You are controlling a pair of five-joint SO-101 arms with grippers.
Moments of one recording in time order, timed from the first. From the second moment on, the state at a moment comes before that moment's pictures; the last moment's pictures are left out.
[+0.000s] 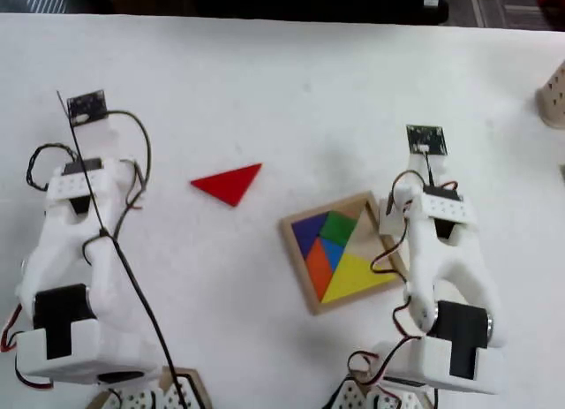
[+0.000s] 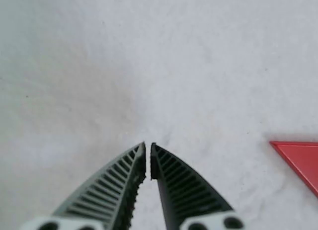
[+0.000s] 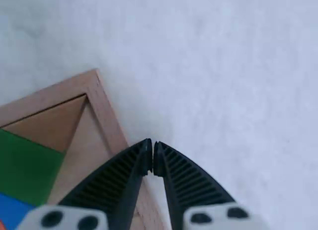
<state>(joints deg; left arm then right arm) -18.2 0.8 33.0 45.1 6.5 8.4 -3.4 41.7 44.5 11.0</state>
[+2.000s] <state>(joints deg) 1.5 0.8 15.3 60.2 -25.5 1.5 -29.4 65.4 46.5 17.2</state>
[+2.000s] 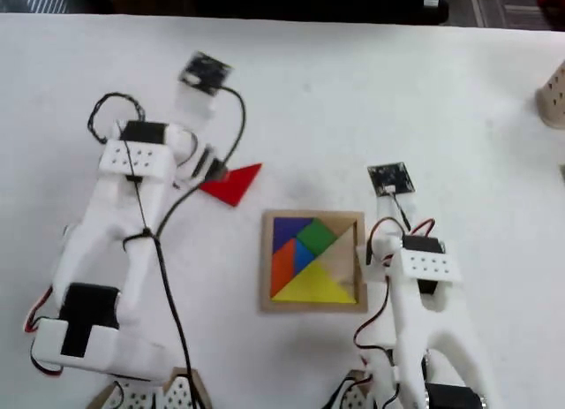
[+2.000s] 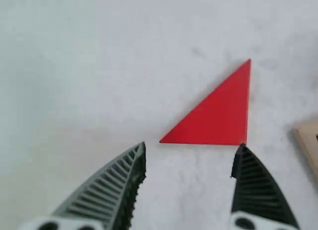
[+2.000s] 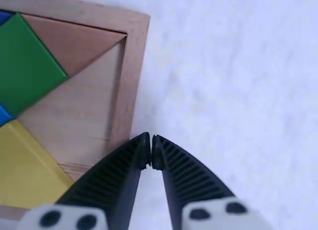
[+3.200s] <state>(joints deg) 4.5 35.0 -21.3 75.0 -55.3 1.5 -29.4 65.4 46.0 17.2</state>
